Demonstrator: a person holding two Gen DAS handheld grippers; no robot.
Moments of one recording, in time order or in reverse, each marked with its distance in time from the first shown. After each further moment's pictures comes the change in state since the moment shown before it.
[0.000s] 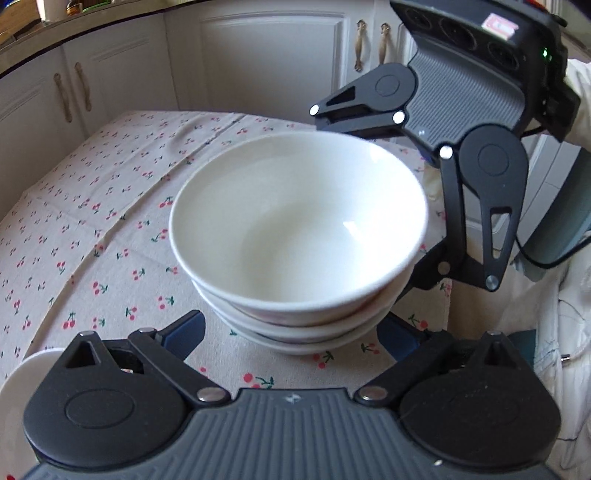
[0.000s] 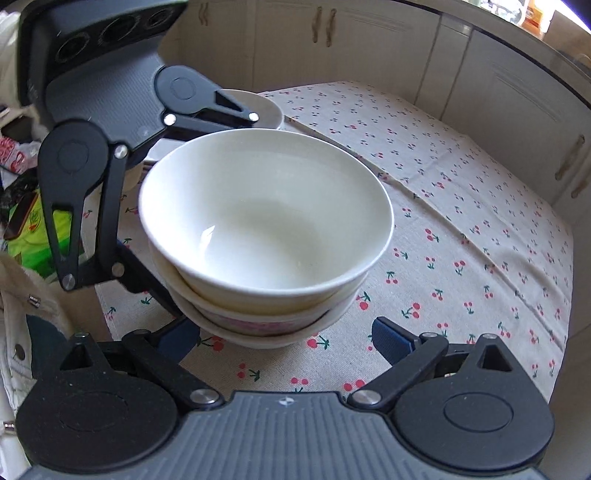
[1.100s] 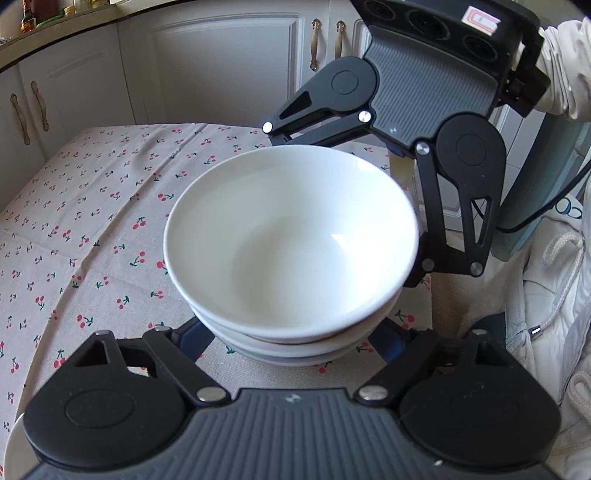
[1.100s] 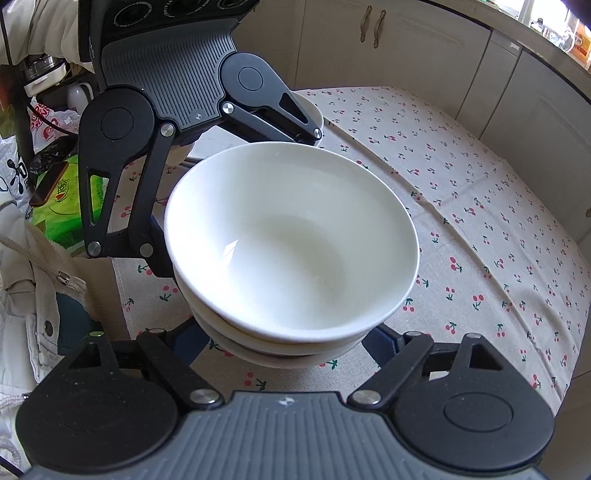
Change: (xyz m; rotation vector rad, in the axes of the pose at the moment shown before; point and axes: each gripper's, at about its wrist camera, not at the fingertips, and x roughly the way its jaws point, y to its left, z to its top) left arm -0.001 0.008 0.011 0.103 0.011 -0.122; right arm 0.002 -0.001 0.016 -0.116 0.038 0.084
